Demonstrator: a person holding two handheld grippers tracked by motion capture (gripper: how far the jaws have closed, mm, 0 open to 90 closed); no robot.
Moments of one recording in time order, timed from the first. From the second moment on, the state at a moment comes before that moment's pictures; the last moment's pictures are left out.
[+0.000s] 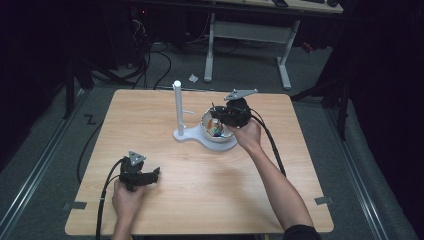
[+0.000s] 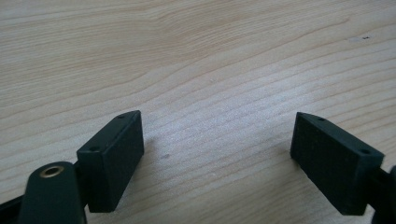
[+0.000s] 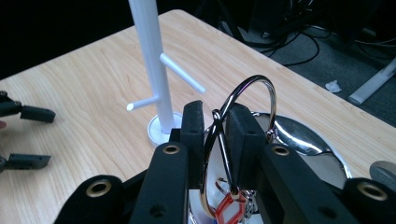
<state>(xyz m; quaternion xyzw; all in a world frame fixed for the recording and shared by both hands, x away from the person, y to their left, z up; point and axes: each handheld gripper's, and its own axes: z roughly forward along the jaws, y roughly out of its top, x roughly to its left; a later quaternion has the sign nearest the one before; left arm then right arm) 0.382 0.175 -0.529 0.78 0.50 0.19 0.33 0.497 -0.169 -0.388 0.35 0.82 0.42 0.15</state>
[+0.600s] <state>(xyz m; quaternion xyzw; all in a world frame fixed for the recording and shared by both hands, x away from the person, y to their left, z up) 0.382 0.175 -0.529 0.78 0.50 0.19 0.33 0.508 -0.174 -0.406 0.36 0.83 0.41 0.13</state>
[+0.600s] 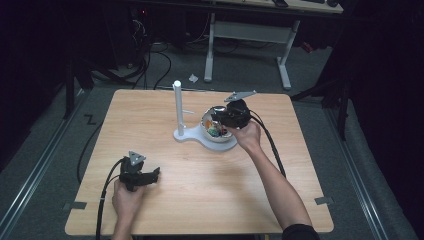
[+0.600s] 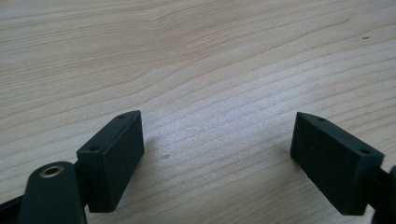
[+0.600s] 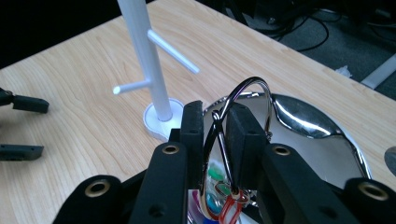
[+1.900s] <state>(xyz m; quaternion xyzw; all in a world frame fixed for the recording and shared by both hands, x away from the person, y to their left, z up) 0.382 0.175 -0.529 0.78 0.50 0.19 0.33 0.513 -0.178 -0.434 0.39 0.83 0.38 0.12</state>
